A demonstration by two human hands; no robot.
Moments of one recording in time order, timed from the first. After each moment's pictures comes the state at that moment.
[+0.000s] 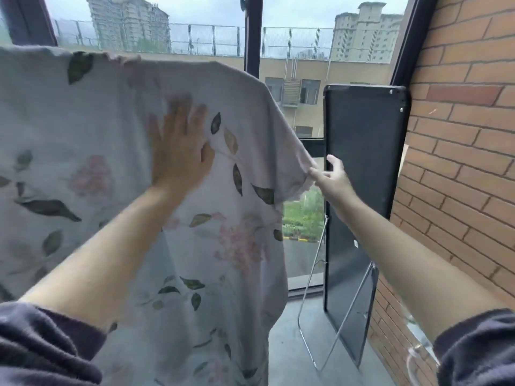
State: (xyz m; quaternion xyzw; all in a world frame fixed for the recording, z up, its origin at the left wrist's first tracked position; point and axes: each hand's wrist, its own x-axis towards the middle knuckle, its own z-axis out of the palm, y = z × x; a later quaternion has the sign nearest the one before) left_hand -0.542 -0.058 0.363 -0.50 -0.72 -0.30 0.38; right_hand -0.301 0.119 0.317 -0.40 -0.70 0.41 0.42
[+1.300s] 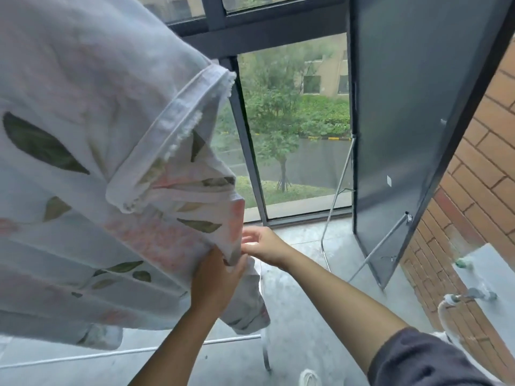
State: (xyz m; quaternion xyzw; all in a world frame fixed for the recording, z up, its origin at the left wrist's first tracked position) left_hand -0.395 0.058 0.068 -0.34 -0.91 -0.25 -0.08; right_hand -0.337 0.190 0.033 -0.22 -0.65 0.72 0.05
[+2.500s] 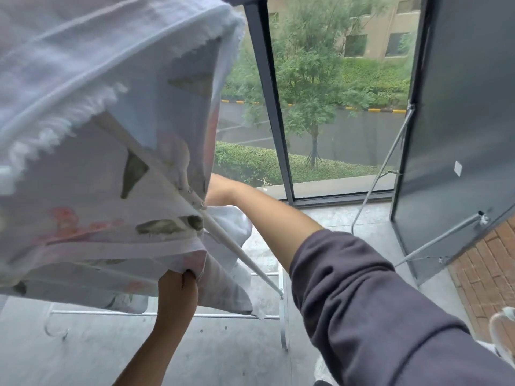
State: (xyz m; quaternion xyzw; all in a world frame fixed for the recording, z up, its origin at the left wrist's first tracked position) left_hand -0.445 -0.008 0.031 -0.22 -0.93 -0.31 -0.01; right_hand -0.515 0.206 0.051 -0.04 -0.86 0.51 -0.03
